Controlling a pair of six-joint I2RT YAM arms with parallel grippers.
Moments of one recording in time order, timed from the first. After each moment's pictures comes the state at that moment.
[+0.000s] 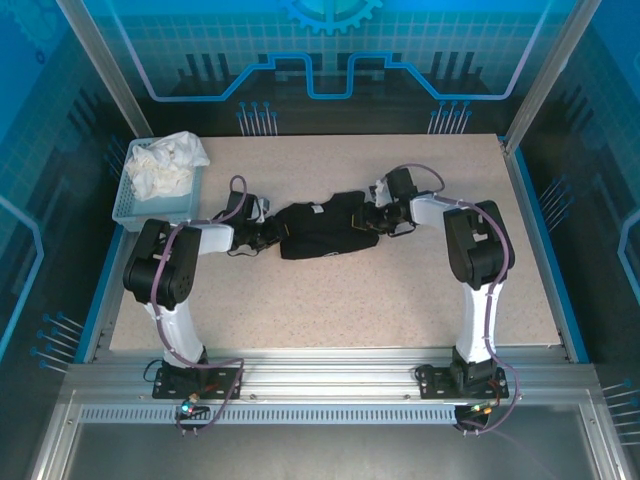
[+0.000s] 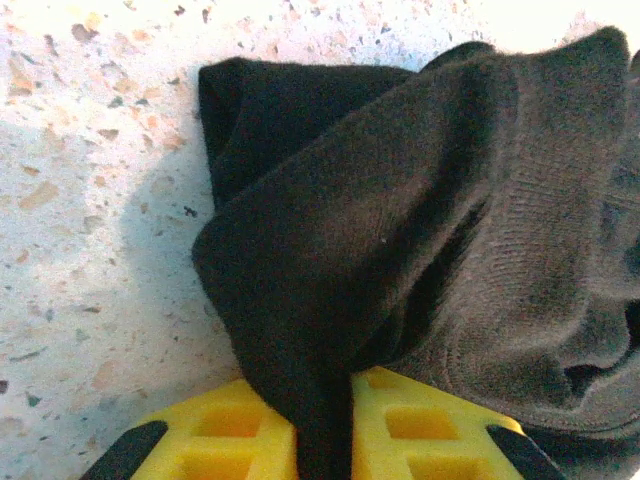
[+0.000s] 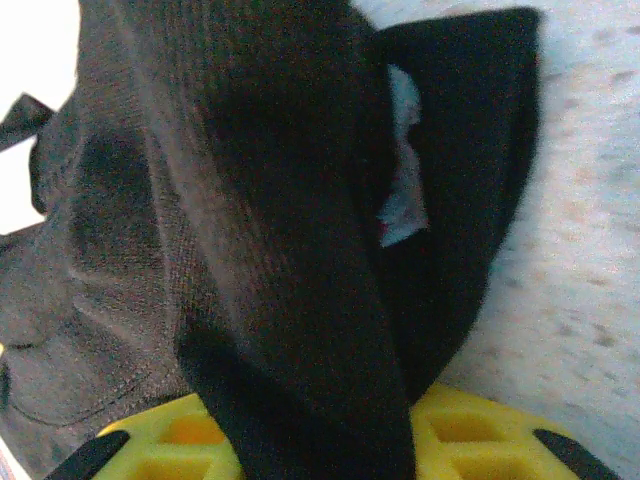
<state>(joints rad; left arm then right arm) -0.17 1.88 0.93 0.03 0.48 -0.64 0.27 2.08 1.32 -0.29 -0.58 0.44</state>
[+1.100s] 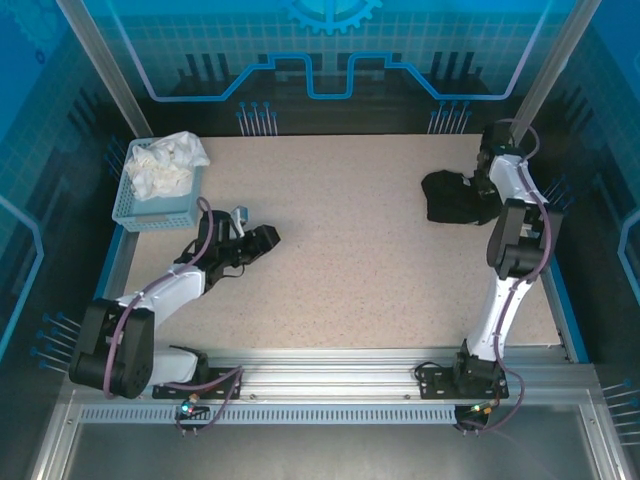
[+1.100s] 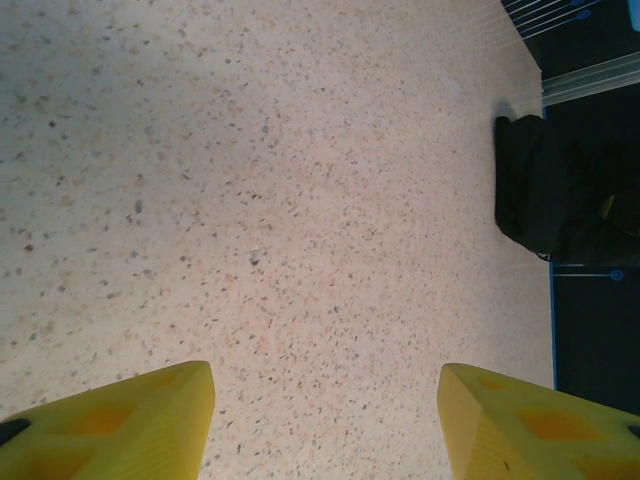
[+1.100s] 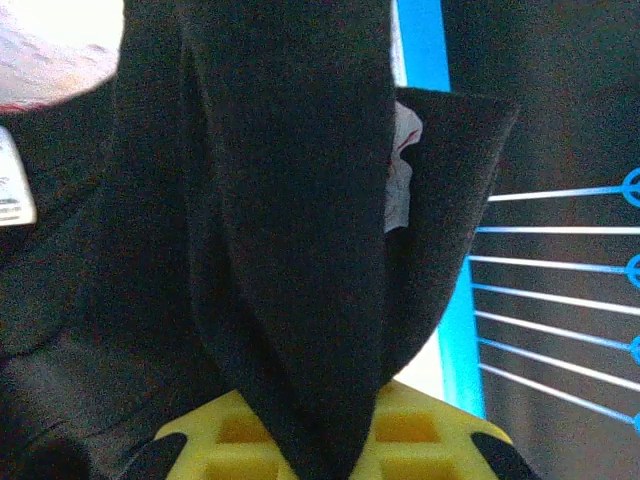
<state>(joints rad) -0.18 1.30 0.57 0.08 0.45 -0.80 -0.20 2.15 1.80 -0.76 0.50 -0.21</state>
